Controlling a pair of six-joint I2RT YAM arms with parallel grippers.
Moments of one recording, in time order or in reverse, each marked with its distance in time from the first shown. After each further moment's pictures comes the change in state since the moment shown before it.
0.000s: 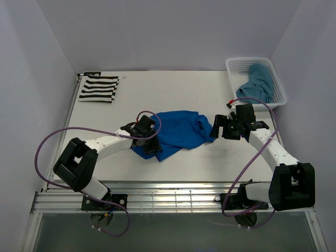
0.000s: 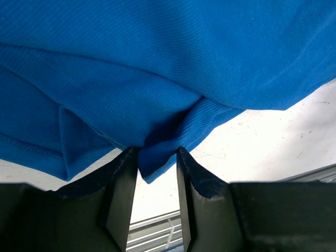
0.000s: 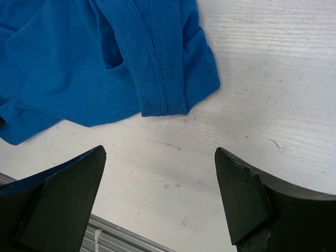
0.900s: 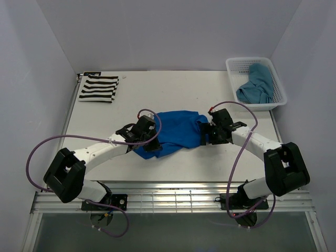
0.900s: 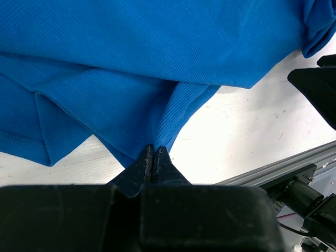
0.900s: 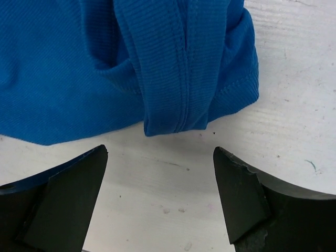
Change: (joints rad) left arm -0.058 -0.137 -0.011 0.022 -0.048 0.045; right arm 0.259 0.152 -0.021 0.078 0.257 0.048
